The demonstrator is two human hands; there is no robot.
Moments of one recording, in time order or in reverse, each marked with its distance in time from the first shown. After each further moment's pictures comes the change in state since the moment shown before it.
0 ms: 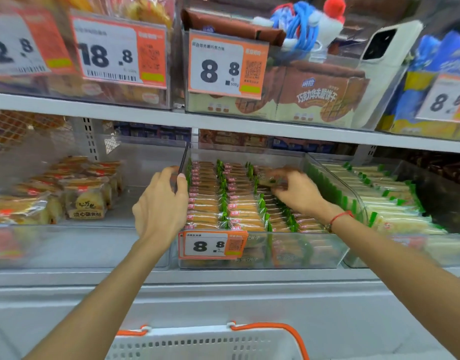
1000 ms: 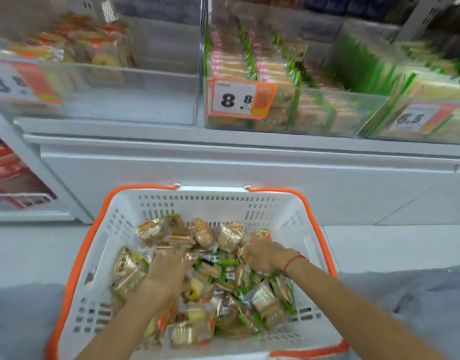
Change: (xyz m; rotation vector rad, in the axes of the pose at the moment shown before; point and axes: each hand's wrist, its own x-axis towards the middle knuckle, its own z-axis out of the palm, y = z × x) left_hand -0.264 -0.217 0.011 0.834 -1.297 0.313; right_hand -0.291 -0.051 0.211 -0.128 -1.148 0.142
